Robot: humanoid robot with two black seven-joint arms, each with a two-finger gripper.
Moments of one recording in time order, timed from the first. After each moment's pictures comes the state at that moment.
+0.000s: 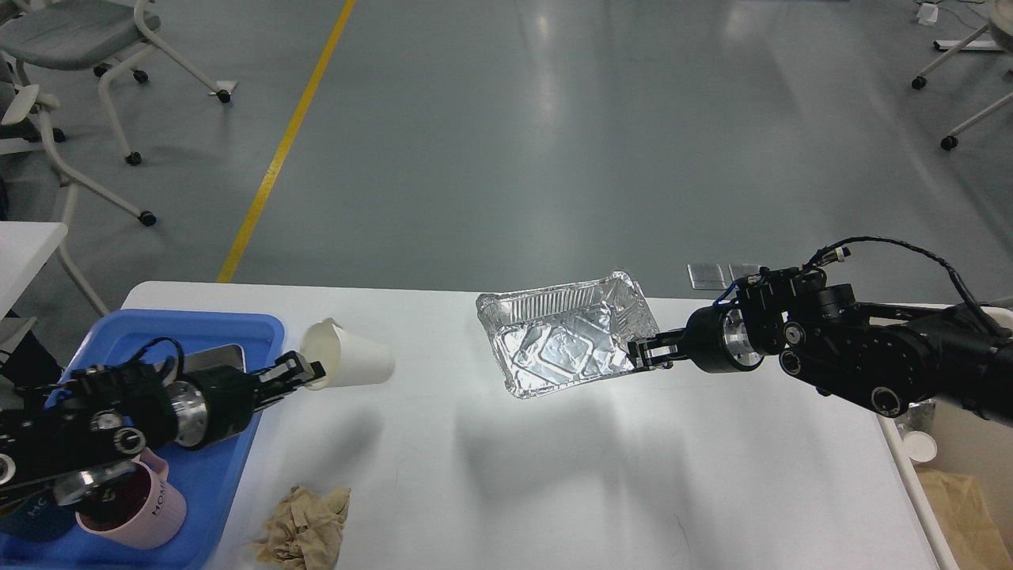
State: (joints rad) left arm -0.95 0.82 0.22 -1.45 0.58 0.10 -0.09; right arm 1.07 -0.45 -0.08 1.06 -1.26 0.33 0.17
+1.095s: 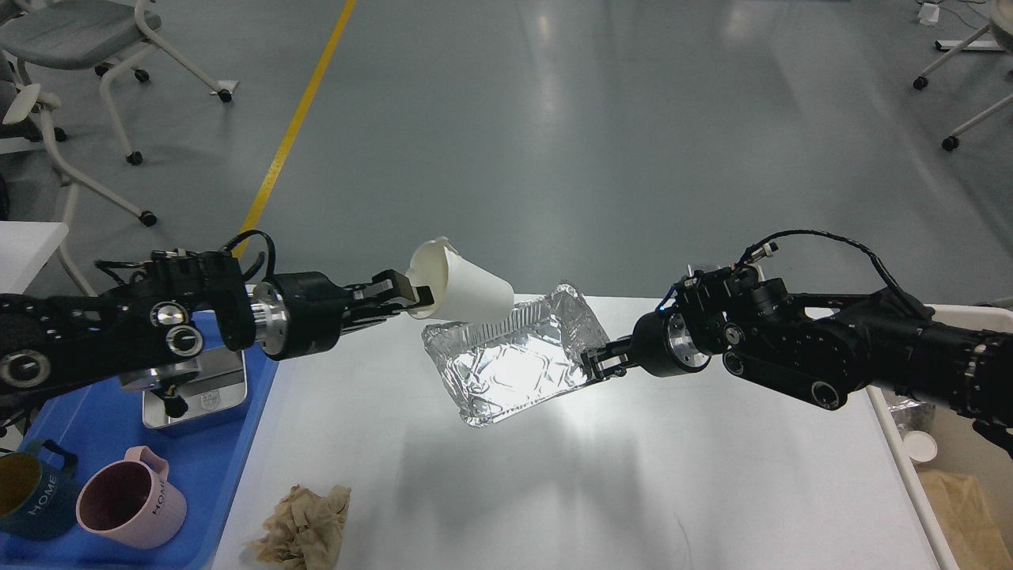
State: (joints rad) left arm -1.29 0.65 0.25 -1.51 0.54 -0.04 -0.06; right arm 1.16 -0.31 -0.19 1.02 -1.23 0.33 0.18
